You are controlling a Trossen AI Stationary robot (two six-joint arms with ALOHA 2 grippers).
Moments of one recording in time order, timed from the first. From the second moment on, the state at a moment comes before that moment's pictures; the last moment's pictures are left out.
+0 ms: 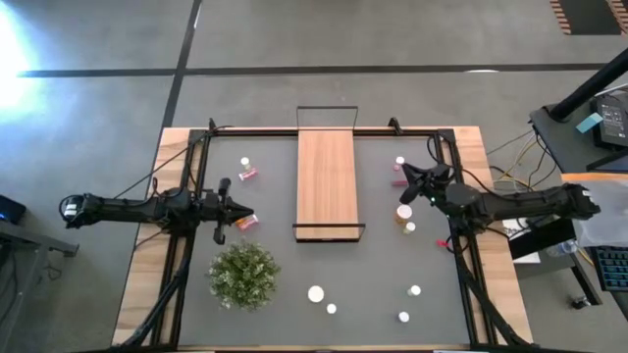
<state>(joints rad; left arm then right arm) 0.00 0.24 0.00 0.17 0.00 -0.05 -0.02 0.66 0.12 0.29 0.83 0.37</state>
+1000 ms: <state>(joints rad) 0.00 0.24 0.00 0.17 0.00 -0.05 -0.33 1.26 0.88 -0.96 0.57 1.24</state>
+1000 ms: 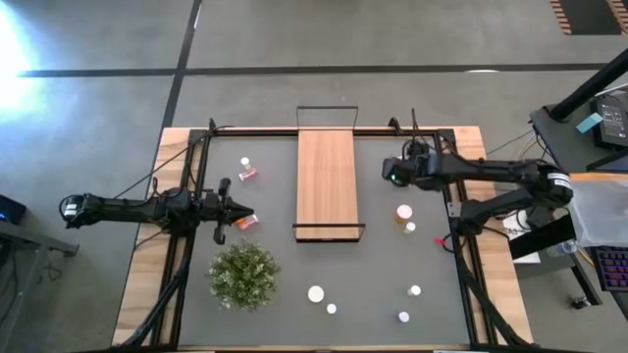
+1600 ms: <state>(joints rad) 0.00 0.24 0.00 0.17 0.00 -0.05 -0.65 1.45 0.99 -0.94 0.20 0.94</state>
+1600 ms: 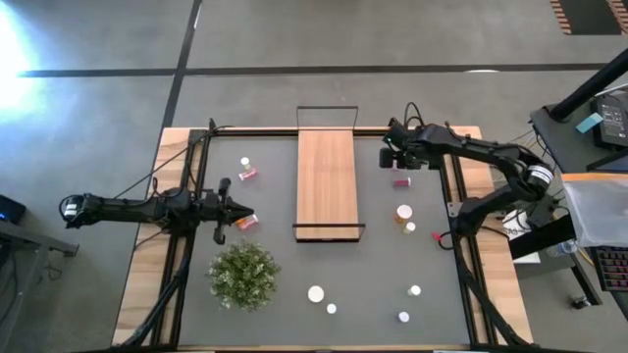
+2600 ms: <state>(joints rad) 0.00 0.24 0.00 0.17 0.00 -0.05 -0.68 1.52 1.00 -0.90 0.18 0.92</state>
